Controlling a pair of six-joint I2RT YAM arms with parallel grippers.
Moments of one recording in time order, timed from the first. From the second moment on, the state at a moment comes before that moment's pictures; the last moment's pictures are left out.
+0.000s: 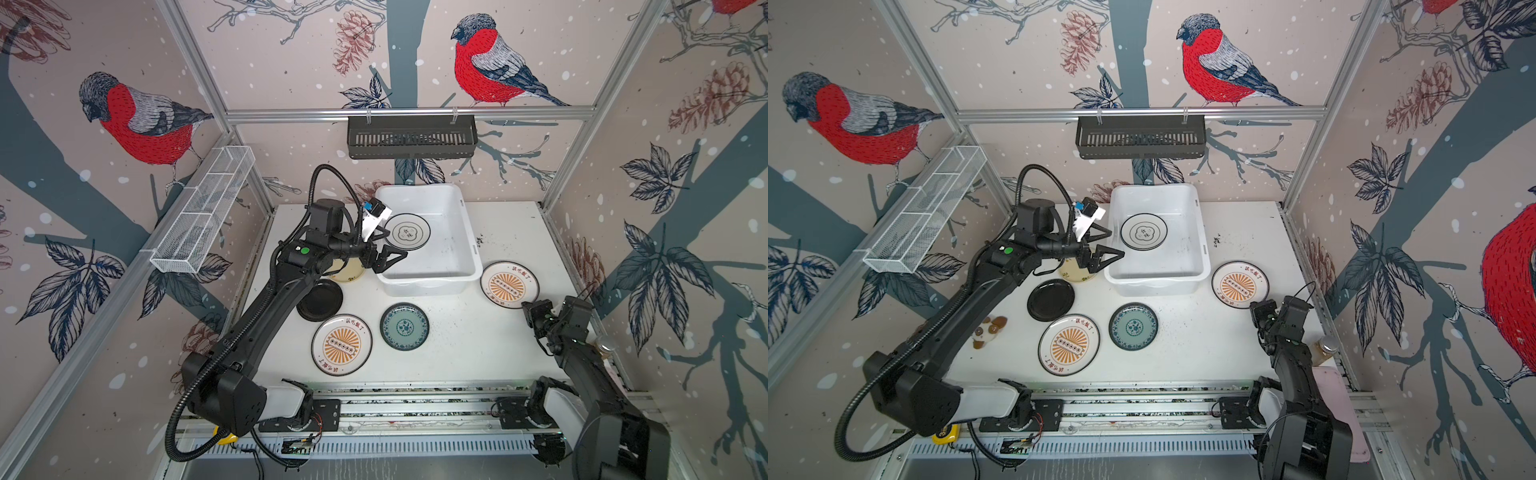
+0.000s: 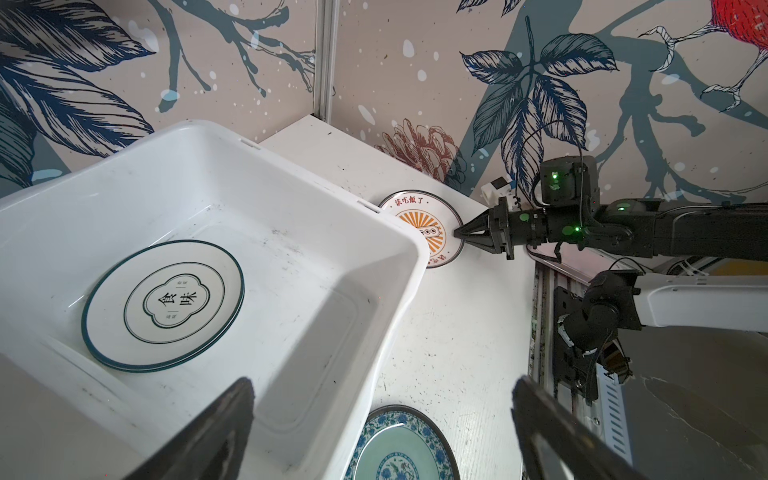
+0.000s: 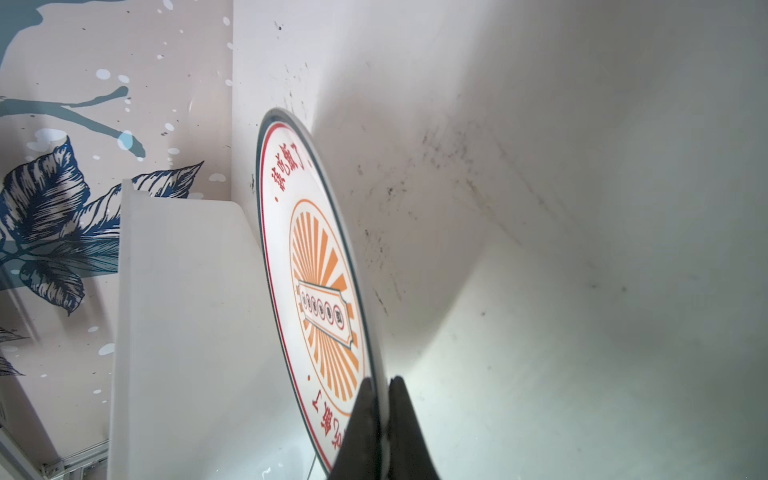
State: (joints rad) left arm -0.38 1.35 1.33 -0.49 0.78 0.16; right arm -0.34 0.91 0.25 0.00 -0.44 1.01
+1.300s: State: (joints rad) left arm -0.38 1.34 1.33 -0.52 0.73 0.19; right arm -0.20 1.01 0.88 -0.28 -0.38 0.88
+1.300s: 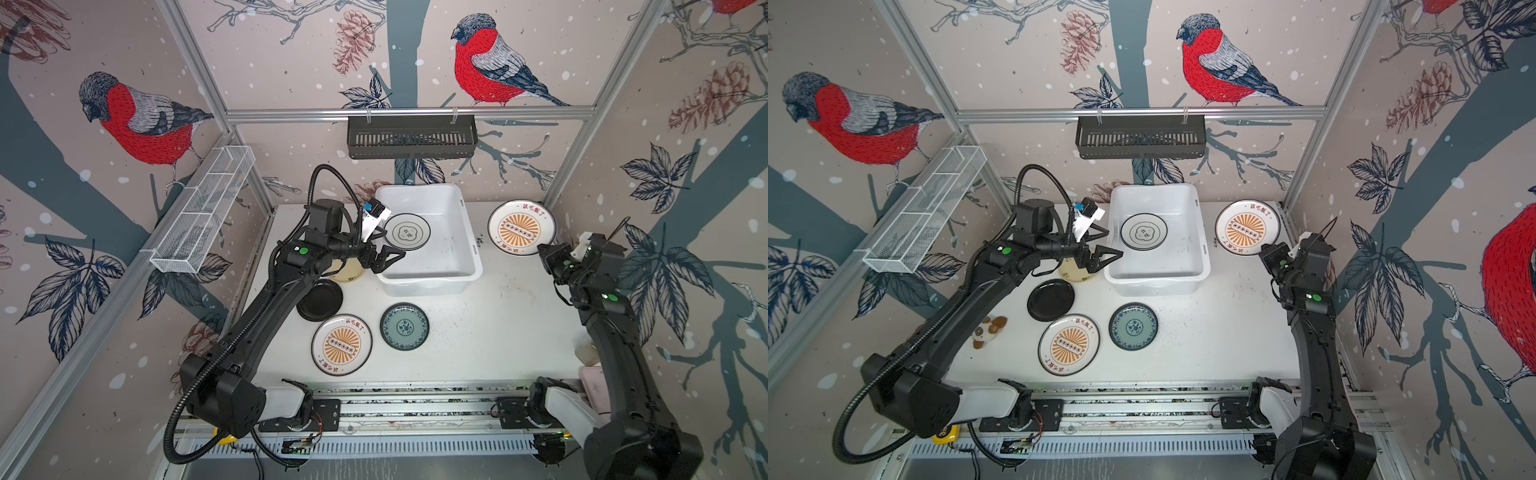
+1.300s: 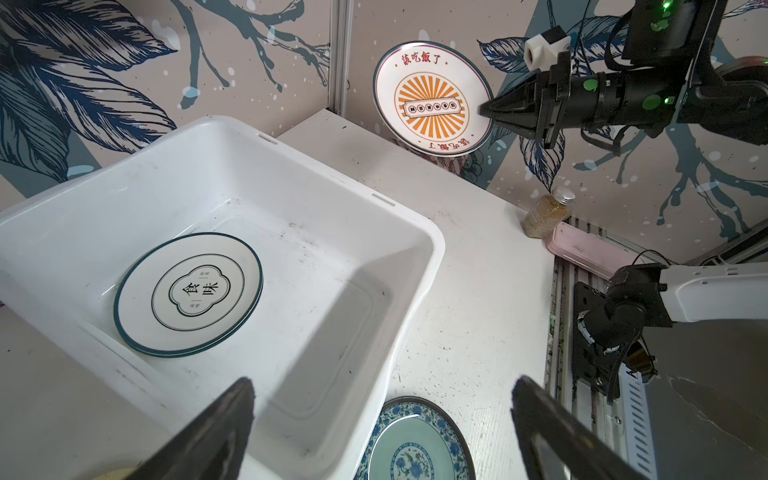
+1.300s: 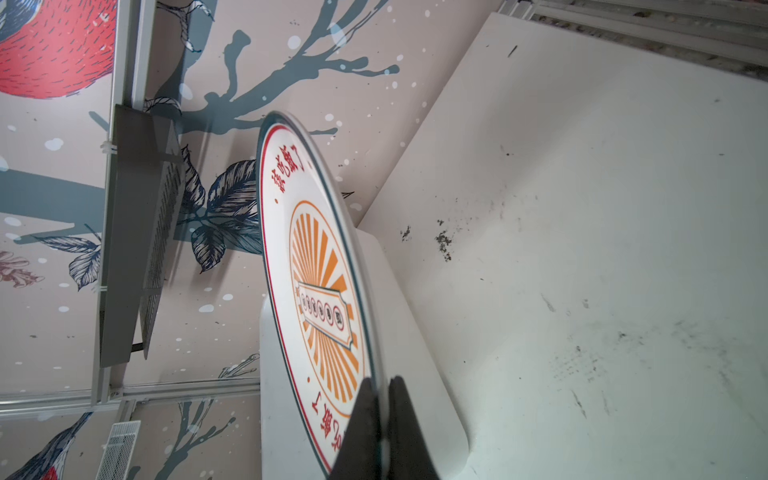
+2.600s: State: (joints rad) left arm -0.38 1.30 1.35 -0.55 0.73 0.21; right arm 0.44 1.86 1.39 -0.09 -0.15 0.95
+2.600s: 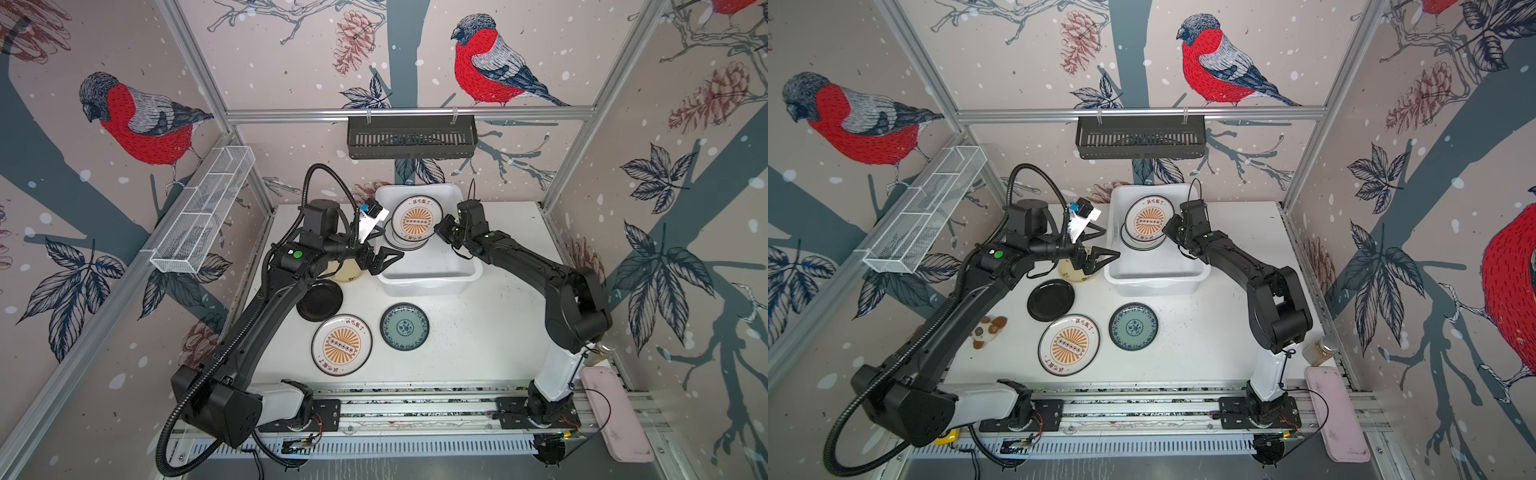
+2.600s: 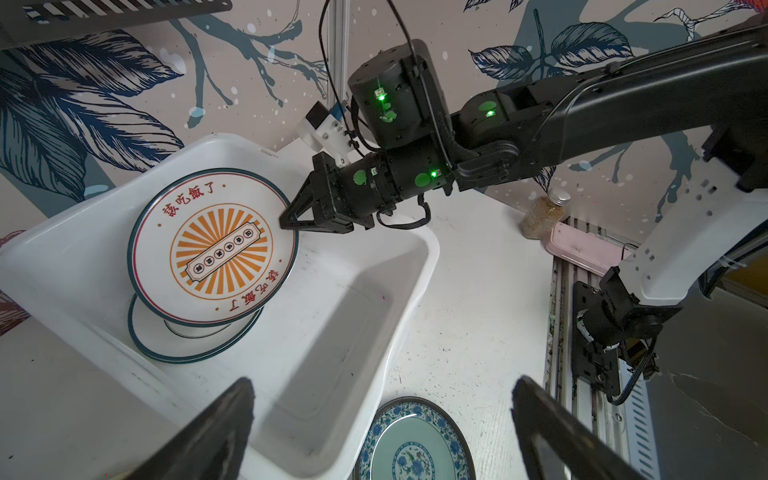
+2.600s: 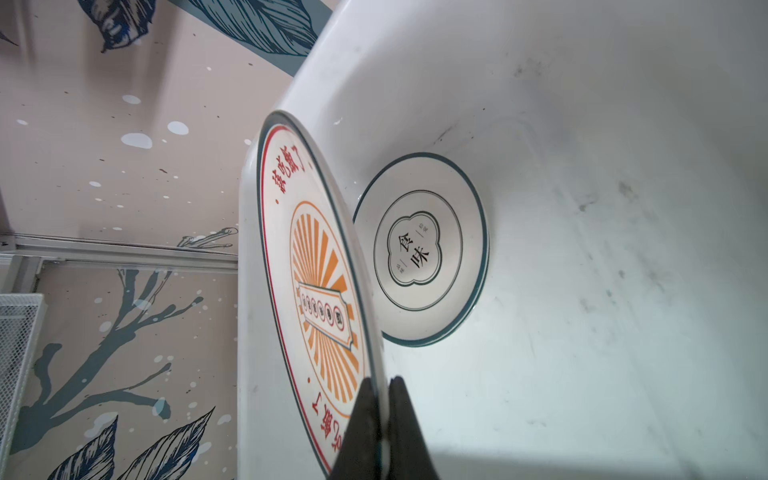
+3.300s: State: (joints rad) left arm -0.38 1.32 1.37 -0.56 0.73 0.21; right arm 0.44 2.14 1.59 -0.11 -0.16 0.97
